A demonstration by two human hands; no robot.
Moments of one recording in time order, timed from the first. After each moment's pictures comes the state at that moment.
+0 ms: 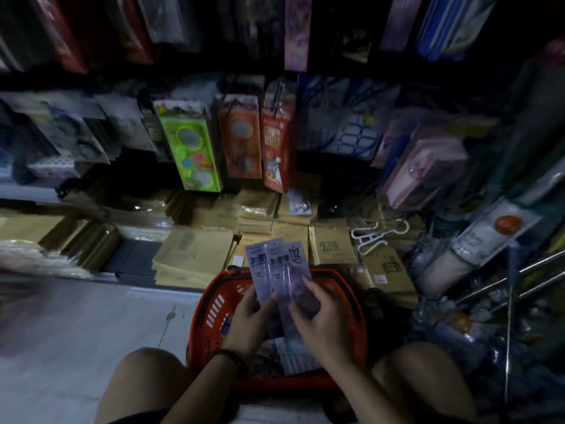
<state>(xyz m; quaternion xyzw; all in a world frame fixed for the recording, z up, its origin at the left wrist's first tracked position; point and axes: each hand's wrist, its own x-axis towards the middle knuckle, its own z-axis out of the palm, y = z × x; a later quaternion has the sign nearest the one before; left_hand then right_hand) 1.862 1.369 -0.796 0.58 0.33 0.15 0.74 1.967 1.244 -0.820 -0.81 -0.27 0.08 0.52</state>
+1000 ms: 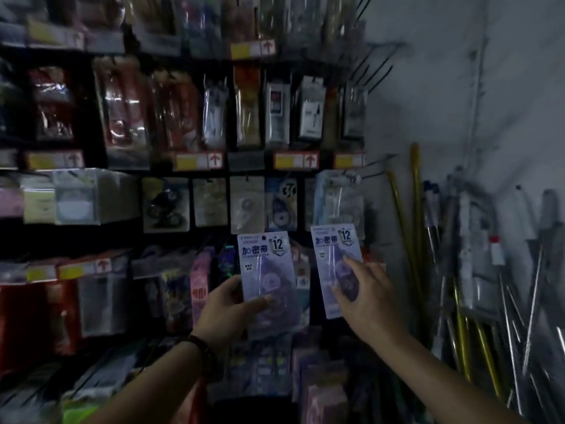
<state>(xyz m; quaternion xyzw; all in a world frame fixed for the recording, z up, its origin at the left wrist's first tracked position) 2.059 1.354 -0.347 0.72 0.04 0.30 0.63 2.209 1.124 -0.357 -0.79 -0.29 -0.36 0.39</state>
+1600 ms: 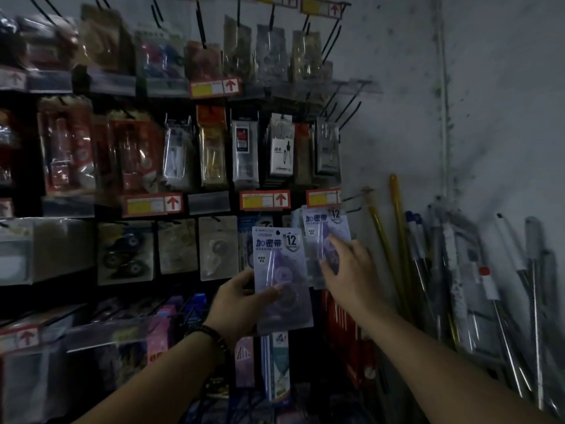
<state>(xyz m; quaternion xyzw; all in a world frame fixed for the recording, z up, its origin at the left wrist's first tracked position) 2.156 1.324 -0.261 0.74 -0.02 0.30 0.60 2.302 1.138 -0.252 -0.79 -0.26 -0.41 0.38</state>
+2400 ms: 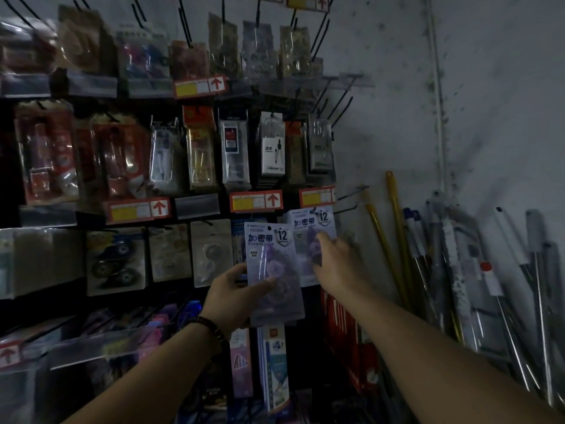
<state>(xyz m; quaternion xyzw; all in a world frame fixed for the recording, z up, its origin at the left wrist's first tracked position) 2.178 1.331 -0.244 0.73 0.00 0.31 0.61 2.334 1.160 -0.227 -0.83 -0.27 -0.40 0.28</state>
